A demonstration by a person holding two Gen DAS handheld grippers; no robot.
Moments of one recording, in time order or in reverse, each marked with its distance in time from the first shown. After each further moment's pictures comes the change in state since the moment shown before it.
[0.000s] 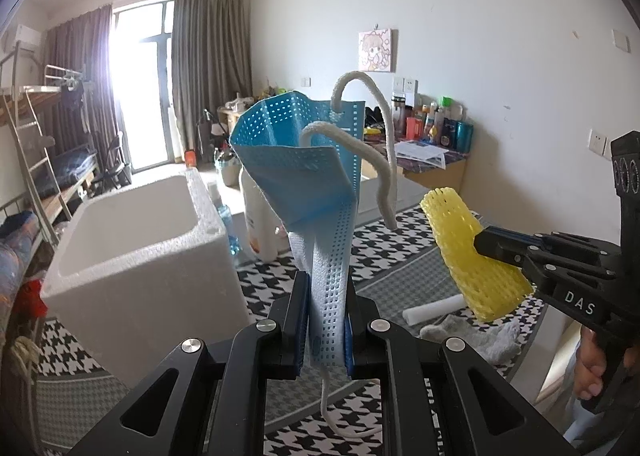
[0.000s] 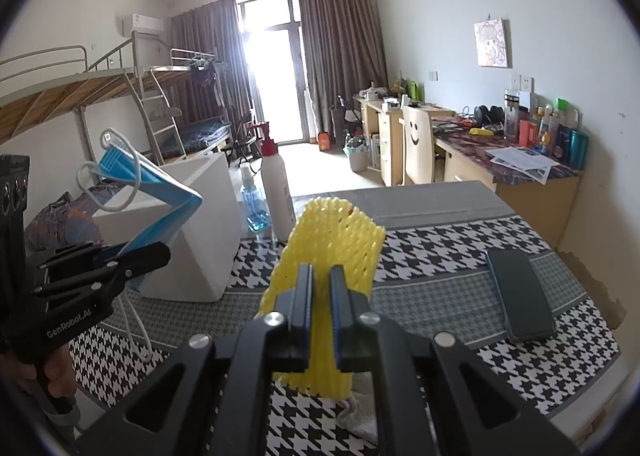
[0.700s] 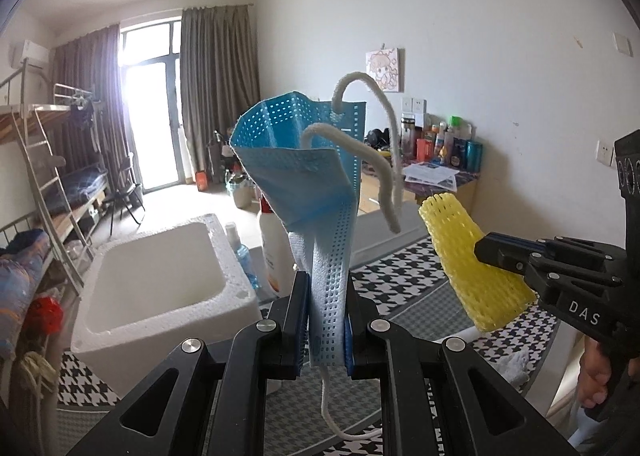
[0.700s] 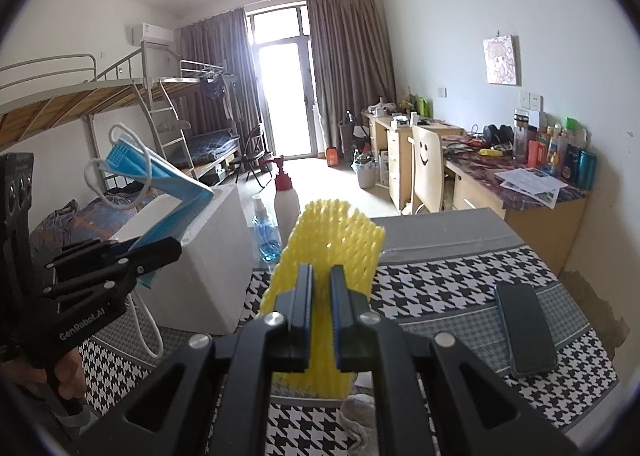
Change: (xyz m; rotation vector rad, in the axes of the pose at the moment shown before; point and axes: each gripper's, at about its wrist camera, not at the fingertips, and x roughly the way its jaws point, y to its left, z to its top) left arm -0.008 0.006 0.019 0.015 -0.071 0.046; right arm 0.001 0.013 0.029 -0.023 -0.054 0.023
